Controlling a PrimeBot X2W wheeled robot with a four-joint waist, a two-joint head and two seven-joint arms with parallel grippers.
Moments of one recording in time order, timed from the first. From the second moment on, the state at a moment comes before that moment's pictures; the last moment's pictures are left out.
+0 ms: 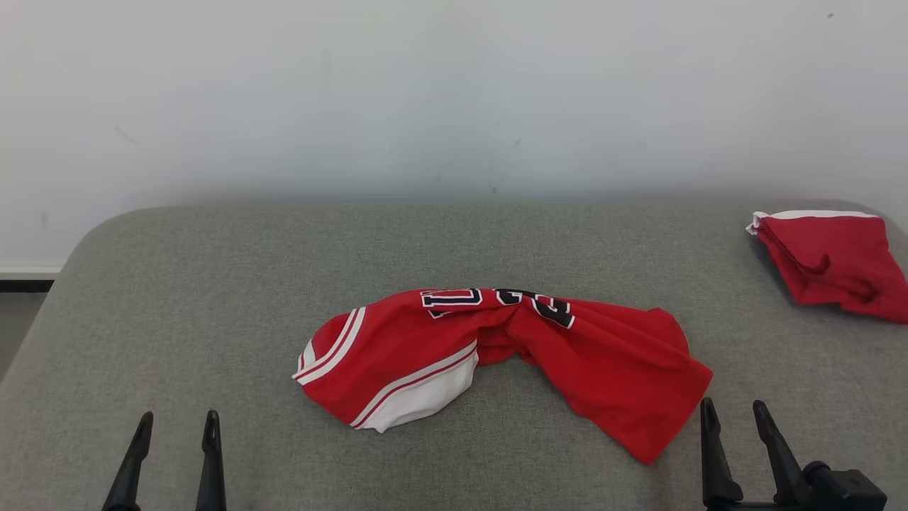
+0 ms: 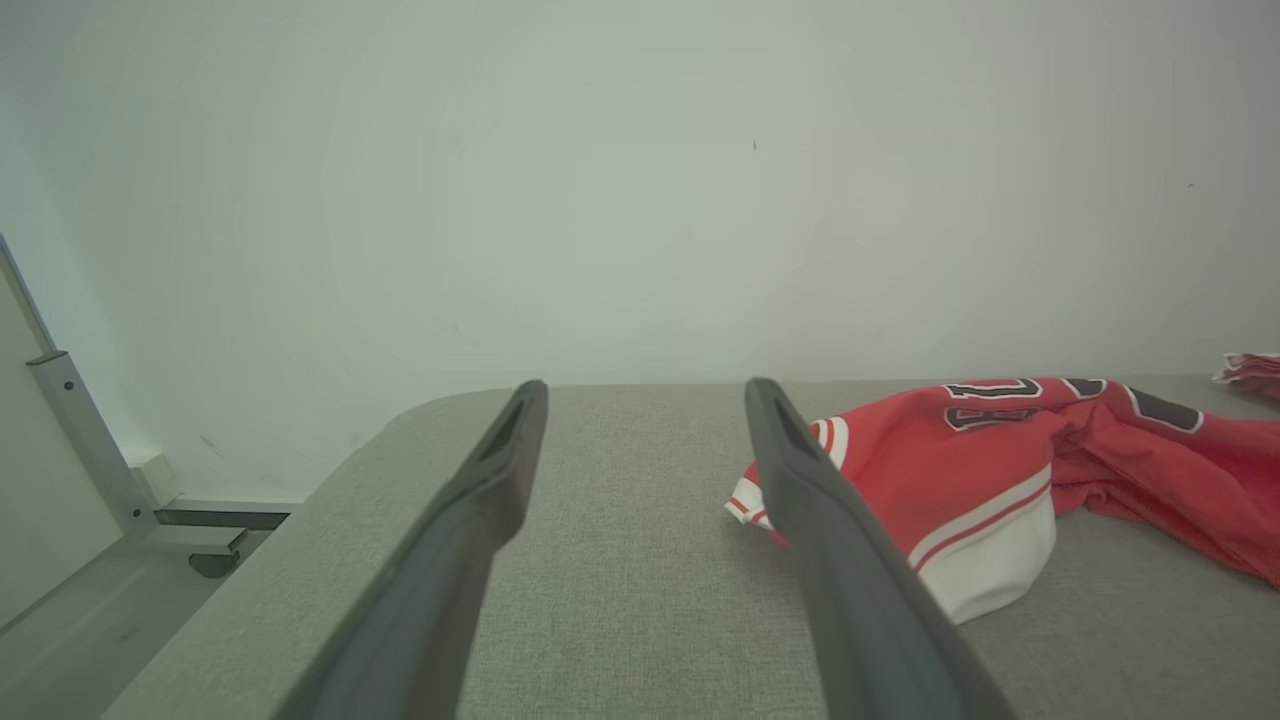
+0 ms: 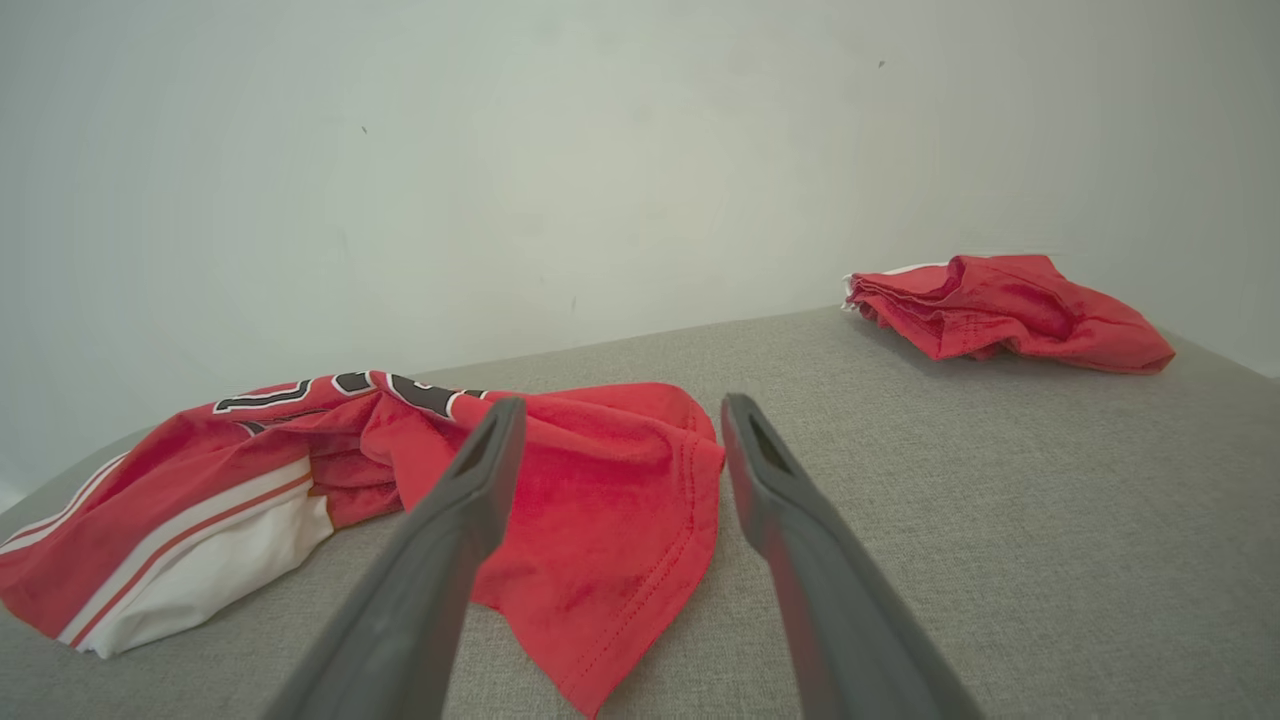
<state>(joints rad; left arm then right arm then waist) 0.09 0.22 -0.02 0.02 -0.22 -0.04 -0.26 0.11 -0.07 -0.13 0.11 0.20 0.13 -0.21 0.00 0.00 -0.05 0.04</state>
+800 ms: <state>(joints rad) 0.10 0.16 0.03 0.05 -0.16 -0.10 -0.26 0.10 -0.07 -0.13 0.12 0.20 0.13 -0.21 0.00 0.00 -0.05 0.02</state>
